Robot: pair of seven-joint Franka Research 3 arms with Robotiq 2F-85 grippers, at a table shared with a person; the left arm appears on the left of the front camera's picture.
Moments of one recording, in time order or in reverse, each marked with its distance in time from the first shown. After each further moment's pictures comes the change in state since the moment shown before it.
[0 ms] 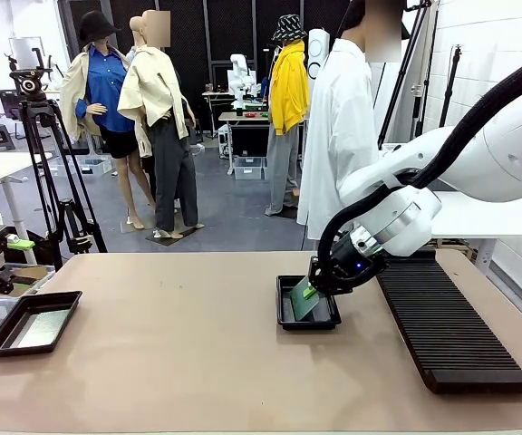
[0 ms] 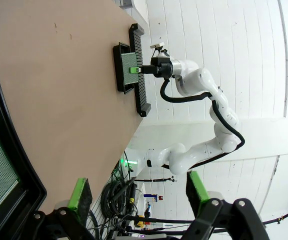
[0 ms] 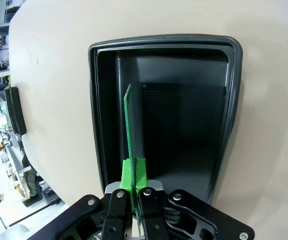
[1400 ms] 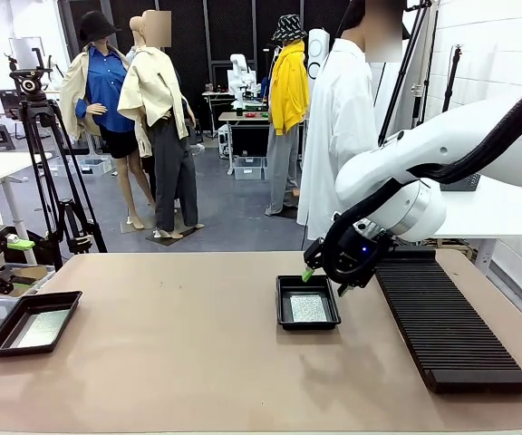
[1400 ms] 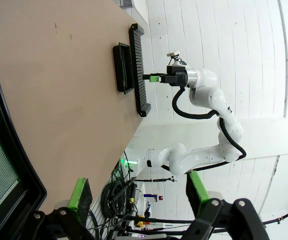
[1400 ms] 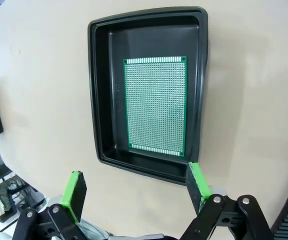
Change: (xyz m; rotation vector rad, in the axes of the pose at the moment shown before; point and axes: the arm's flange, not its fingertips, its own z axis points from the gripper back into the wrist) left arm 0.000 0.000 0.000 0.000 0.000 0.000; right arm -0.038 0.049 0.046 -0.222 -0.025 0.010
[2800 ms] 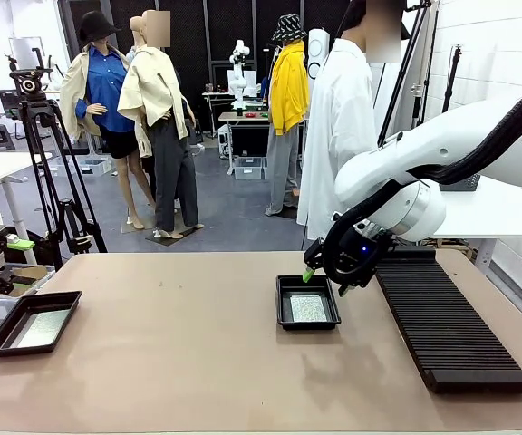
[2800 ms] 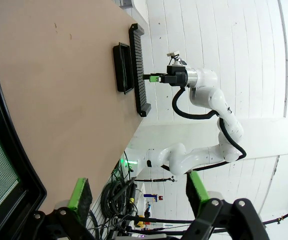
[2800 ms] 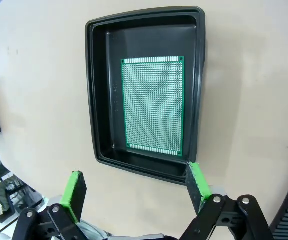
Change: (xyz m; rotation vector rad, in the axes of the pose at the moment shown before) left arm 0.000 0.000 0.000 0.000 0.000 0.000; right arm 0.001 0.001 0.000 -0.011 0.002 0.002
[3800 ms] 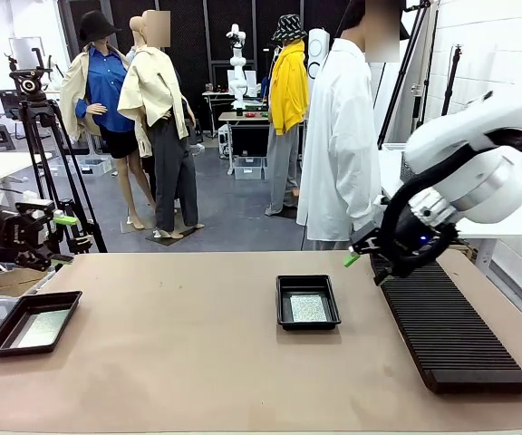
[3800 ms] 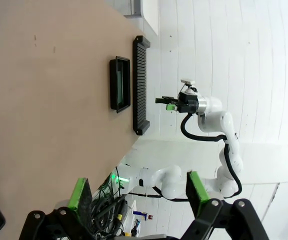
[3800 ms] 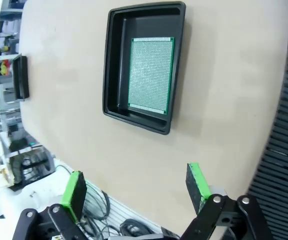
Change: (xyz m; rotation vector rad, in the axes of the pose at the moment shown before) left arm 0.030 -0.062 -0.070 0.070 -0.049 0.097; right arm -0.029 -0.070 0.086 0.194 -0.006 0.085
